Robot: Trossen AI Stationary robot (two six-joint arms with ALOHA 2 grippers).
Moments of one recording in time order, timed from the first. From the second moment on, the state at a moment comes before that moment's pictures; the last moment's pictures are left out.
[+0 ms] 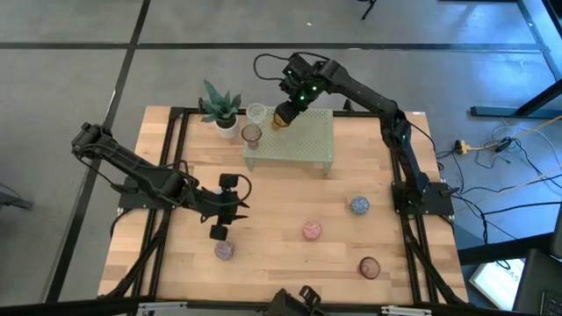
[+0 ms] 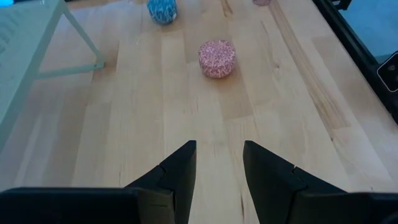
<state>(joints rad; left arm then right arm) -0.43 1.16 0.83 -0.37 -0.33 -0.14 -0.53 2.21 2.35 -1.26 -0.27 0.20</state>
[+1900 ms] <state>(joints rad) -0.43 1.16 0.83 -0.38 -0.32 -0.15 -0.53 2.21 2.36 -1.29 -0.29 0.17</state>
